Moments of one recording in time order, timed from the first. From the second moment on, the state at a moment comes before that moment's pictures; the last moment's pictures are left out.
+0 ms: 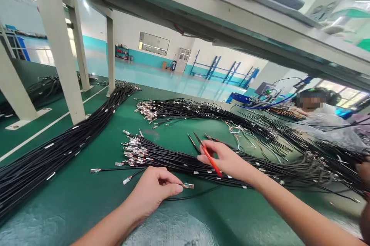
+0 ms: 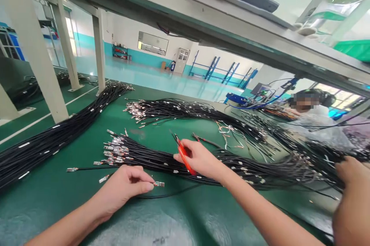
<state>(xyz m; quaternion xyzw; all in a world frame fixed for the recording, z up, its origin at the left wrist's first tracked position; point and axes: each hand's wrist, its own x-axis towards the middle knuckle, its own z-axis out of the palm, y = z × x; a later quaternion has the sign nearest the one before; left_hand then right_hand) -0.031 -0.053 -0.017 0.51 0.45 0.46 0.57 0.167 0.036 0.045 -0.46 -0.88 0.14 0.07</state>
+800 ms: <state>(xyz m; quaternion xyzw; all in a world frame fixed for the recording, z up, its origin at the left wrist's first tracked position) -0.032 -0.059 -0.017 0.57 0.48 0.38 0.54 0.172 -0.024 0.043 -0.32 -0.94 -0.07 -0.06</state>
